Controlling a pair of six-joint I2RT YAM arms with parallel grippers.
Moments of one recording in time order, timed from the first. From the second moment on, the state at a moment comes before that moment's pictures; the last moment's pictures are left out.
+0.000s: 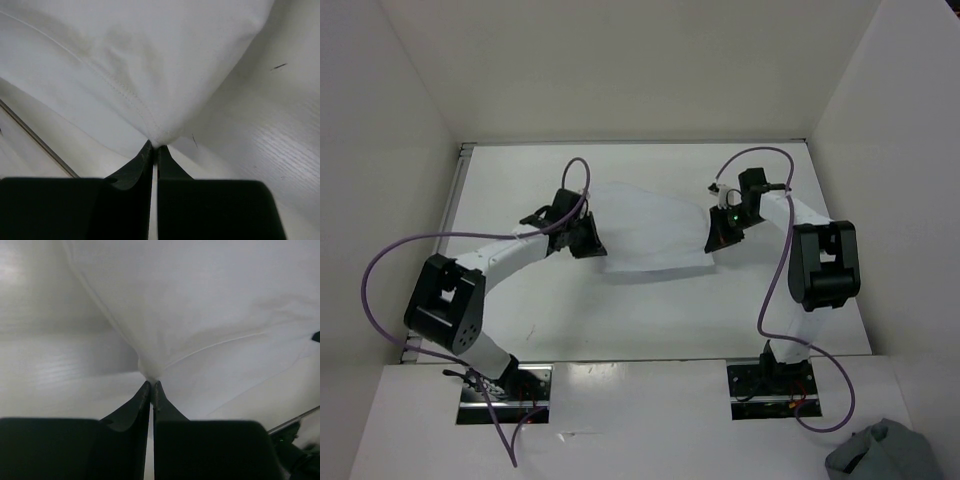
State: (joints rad) left arm -0.41 1.56 0.96 -0.33 0.18 -0.69; right arm 0.08 1.79 1.20 -0.72 -0.60 -0.18
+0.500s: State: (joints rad) left arm -0.33 1.85 1.85 -0.45 0.10 -0.53; right arm 0.03 1.78 1.78 -0.53 -0.69 -0.01
